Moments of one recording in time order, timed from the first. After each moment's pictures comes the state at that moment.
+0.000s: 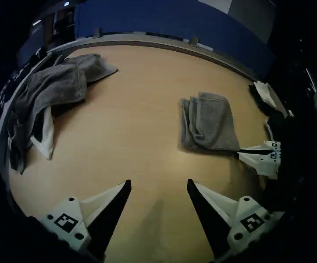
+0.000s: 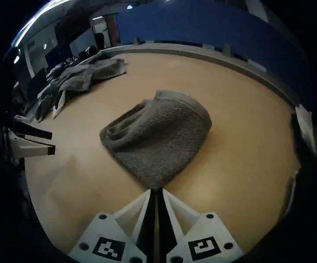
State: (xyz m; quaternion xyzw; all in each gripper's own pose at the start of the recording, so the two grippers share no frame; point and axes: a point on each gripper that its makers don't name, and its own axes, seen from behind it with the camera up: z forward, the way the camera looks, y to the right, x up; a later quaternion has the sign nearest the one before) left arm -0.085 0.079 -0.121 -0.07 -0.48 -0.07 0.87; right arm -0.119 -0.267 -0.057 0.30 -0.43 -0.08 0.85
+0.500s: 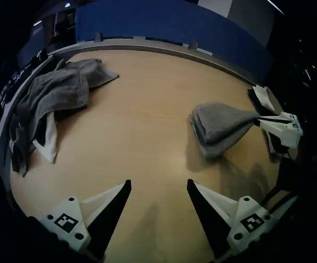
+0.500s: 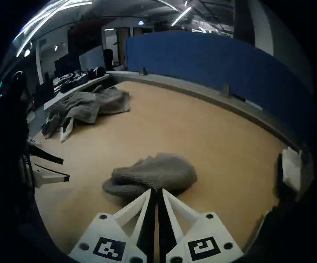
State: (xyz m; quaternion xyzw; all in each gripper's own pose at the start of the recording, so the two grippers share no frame) left arm -0.069 0.075 -0.117 -0.07 -0.47 -0.07 0.88; right arm -0.010 -0.269 -0.009 0.32 -0.34 -0.10 0.88
